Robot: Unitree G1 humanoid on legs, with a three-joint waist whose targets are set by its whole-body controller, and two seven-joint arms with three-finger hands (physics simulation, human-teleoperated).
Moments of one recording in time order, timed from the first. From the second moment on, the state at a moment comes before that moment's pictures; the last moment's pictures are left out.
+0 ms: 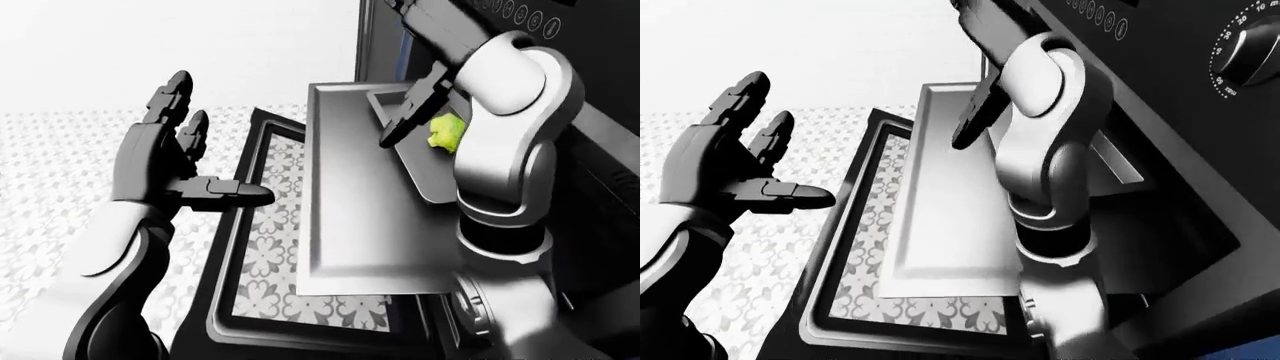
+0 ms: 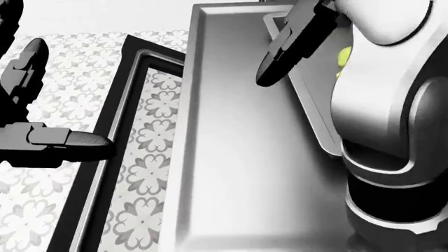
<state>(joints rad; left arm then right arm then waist) -0.51 0.29 0.30 -0.80 -0.41 1.19 0.09 -1.08 -0.18 0.03 -0.17 -1.03 0.60 0.91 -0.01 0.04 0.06</state>
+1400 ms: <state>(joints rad) -0.49 0.34 0.34 -0.78 -0.48 1.17 0.11 -1.18 -0.37 0.02 0.79 -1.55 -0.27 0.57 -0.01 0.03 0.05</state>
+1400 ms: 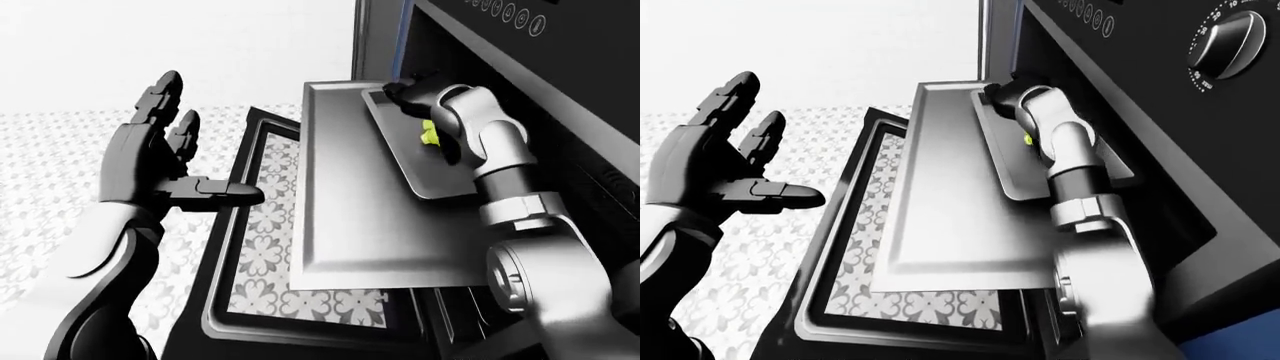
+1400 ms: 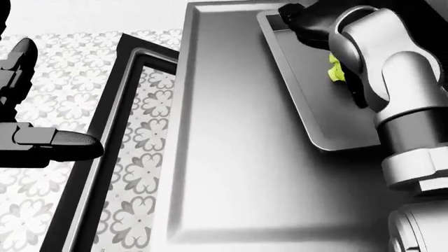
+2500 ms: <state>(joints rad) -0.44 0.36 0.37 -0.77 -0.48 1.09 0.07 -1.32 -0.38 0.08 1.13 -1.67 -0.19 0.33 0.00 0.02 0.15</state>
